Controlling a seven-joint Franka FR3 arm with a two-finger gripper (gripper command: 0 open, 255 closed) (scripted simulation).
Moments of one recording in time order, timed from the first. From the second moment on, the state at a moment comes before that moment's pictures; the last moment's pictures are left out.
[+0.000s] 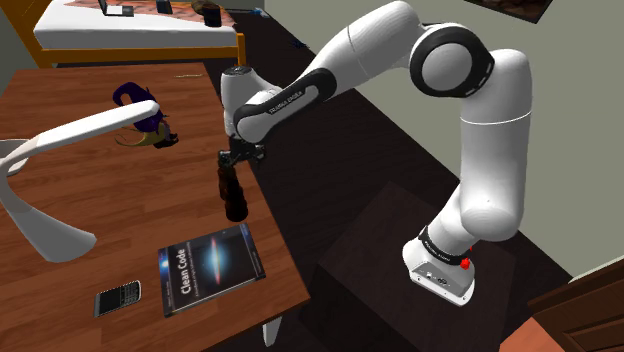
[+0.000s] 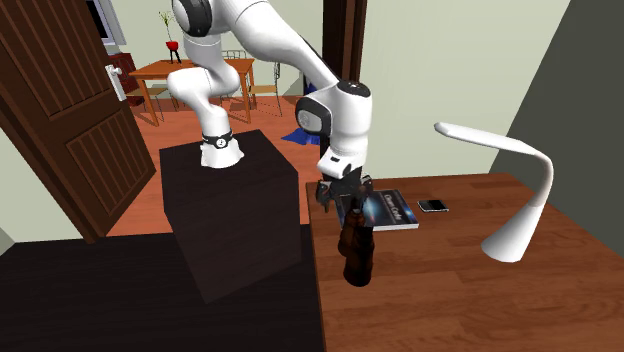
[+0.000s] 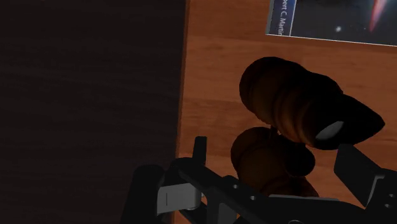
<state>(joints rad) 0.12 0.54 0.24 -1.80 -0.13 2.31 0.78</state>
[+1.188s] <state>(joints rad) 0.18 0.83 0.20 -1.55 -0.16 2.35 0.84</state>
